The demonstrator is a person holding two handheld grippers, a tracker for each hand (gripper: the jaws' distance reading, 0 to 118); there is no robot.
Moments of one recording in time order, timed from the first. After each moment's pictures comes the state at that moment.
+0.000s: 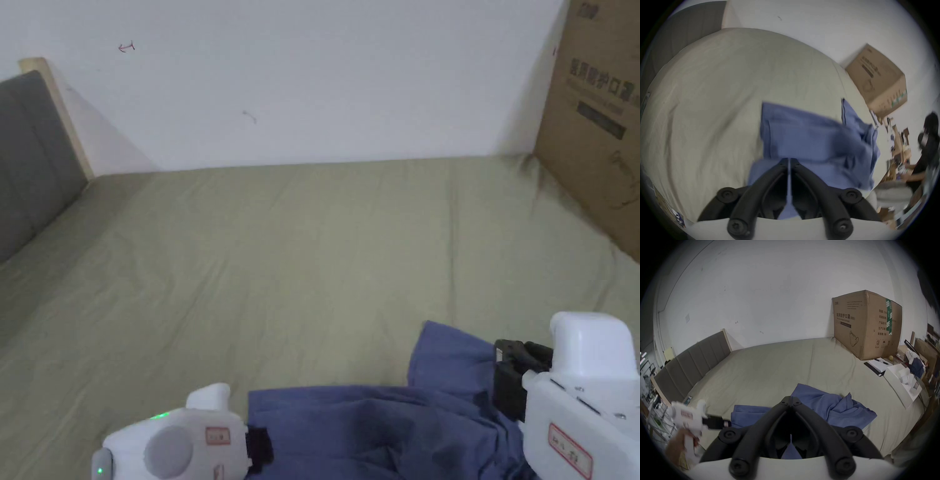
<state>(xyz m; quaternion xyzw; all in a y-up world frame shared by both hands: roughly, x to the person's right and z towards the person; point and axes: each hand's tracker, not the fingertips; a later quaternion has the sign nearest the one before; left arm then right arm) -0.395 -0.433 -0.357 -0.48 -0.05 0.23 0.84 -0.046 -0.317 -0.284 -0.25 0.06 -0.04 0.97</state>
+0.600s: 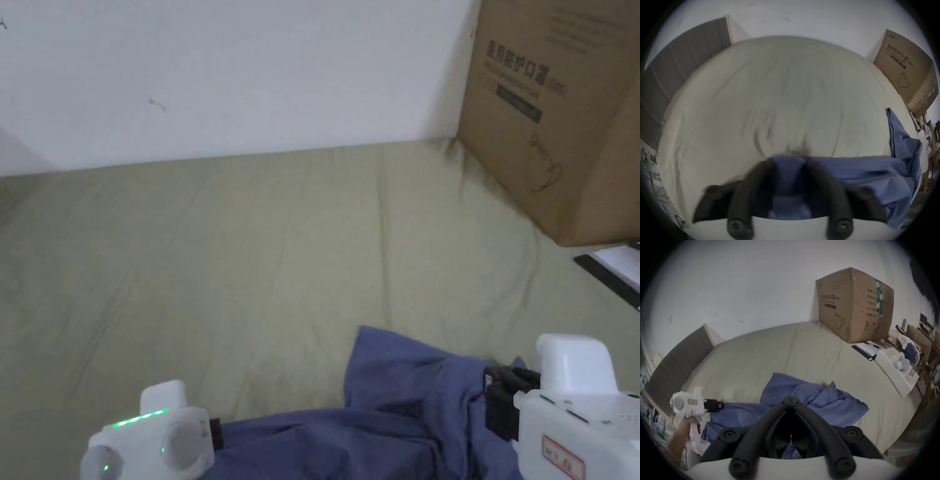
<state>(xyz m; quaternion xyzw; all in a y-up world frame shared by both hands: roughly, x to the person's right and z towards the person) -0.337 -0.480 -0.440 -0.47 0.09 0.07 0.88 0.024 -0.354 -0.329 -0.32 0.00 -0.08 0.95</state>
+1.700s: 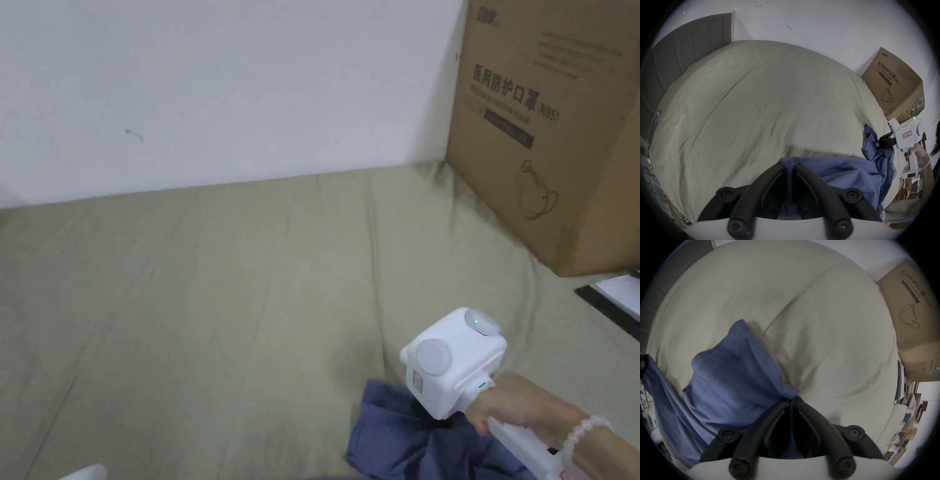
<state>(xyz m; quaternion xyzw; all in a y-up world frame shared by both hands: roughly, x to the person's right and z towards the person) -0.375 -0.426 -0.412 -0.47 0.03 0.15 0.87 0.010 -0.475 -0.589 -0.63 0.10 0.19 0.74</state>
